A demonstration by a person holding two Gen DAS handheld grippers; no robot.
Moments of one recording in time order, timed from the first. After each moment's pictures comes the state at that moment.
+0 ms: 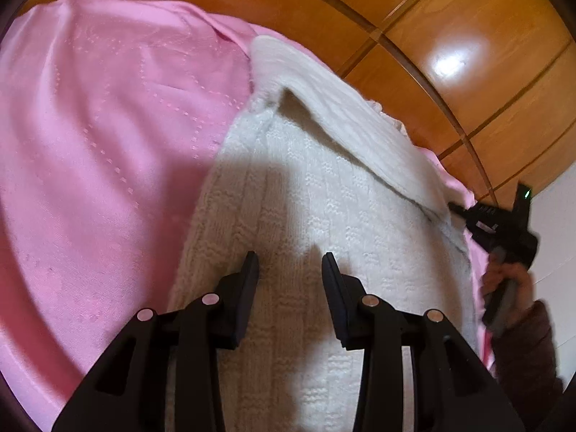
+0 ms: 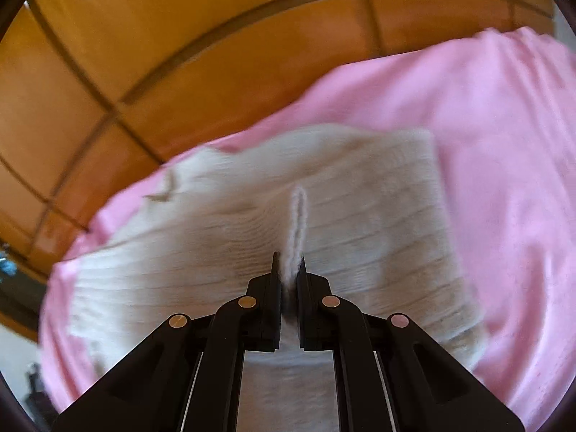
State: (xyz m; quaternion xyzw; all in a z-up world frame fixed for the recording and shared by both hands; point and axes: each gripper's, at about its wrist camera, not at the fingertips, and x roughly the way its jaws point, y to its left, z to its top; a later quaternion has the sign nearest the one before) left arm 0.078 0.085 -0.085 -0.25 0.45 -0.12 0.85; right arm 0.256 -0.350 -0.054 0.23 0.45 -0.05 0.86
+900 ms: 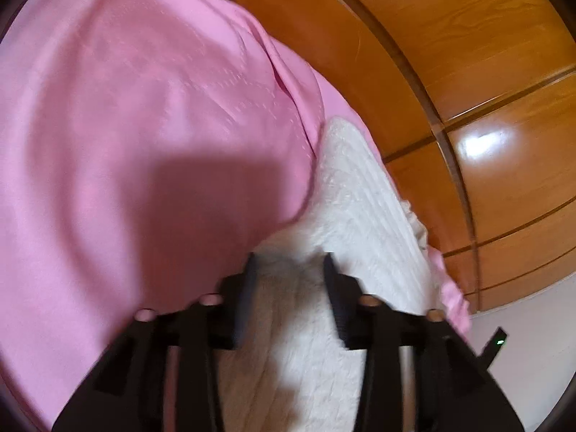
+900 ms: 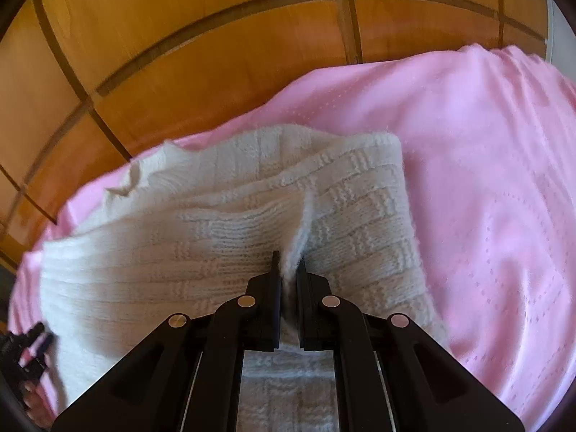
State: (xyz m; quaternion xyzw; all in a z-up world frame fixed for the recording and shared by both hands) left arm 0.155 0.133 -0.082 -0.37 0.41 -0.04 0.83; right arm 0.251 -0.353 -0.056 0.19 0.45 -0.06 0.87
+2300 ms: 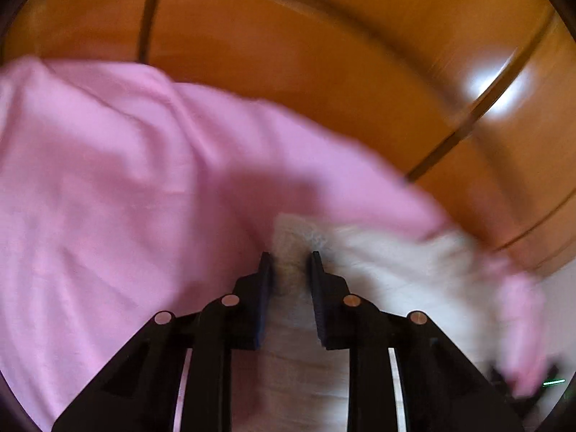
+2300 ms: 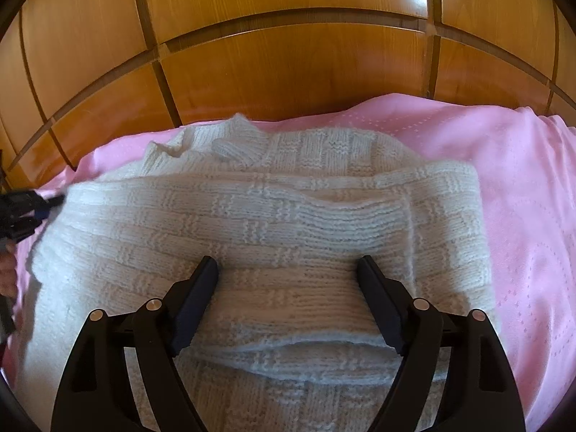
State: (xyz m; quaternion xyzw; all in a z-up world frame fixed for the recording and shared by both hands) left arm 0.286 0.107 -0.072 -0.18 0.43 0.00 0.88; right arm 0.252 -0.294 -0.069 0.07 0.42 0.00 0.91
